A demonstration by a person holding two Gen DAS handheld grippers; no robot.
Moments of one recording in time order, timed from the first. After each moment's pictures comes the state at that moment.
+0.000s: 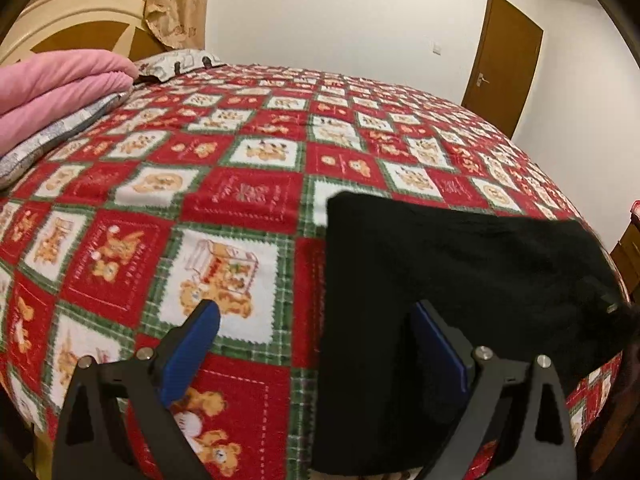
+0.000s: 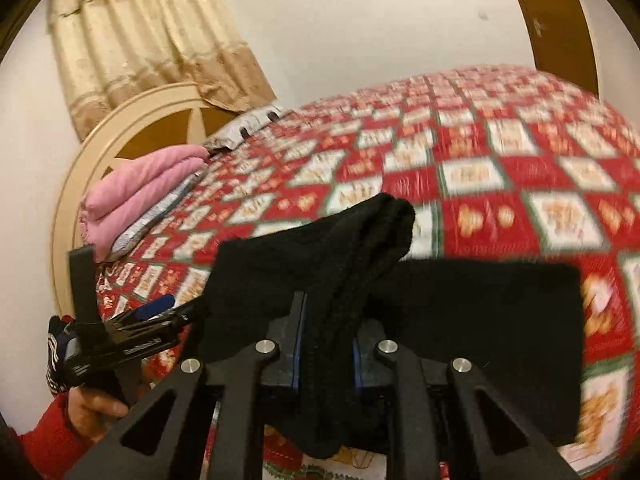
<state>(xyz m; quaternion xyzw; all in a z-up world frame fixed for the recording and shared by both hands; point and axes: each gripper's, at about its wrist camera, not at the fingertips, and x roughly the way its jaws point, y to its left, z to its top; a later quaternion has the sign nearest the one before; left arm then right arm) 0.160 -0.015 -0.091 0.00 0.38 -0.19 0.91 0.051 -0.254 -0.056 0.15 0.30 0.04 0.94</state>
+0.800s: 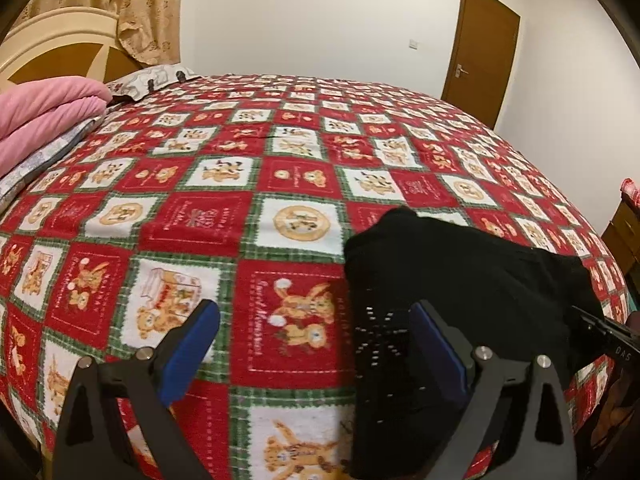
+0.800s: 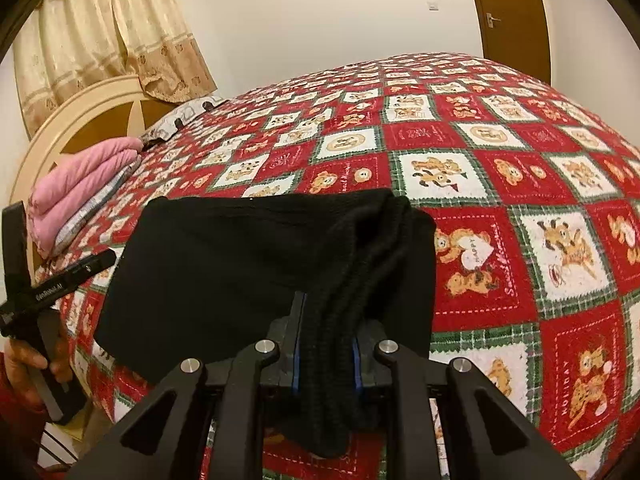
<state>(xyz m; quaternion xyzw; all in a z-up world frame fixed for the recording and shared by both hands) 0.154 -0.056 -0.080 0.02 0.37 -0.22 0.90 0.015 -0.343 -0.102 0.16 0.34 -0.06 0.93</state>
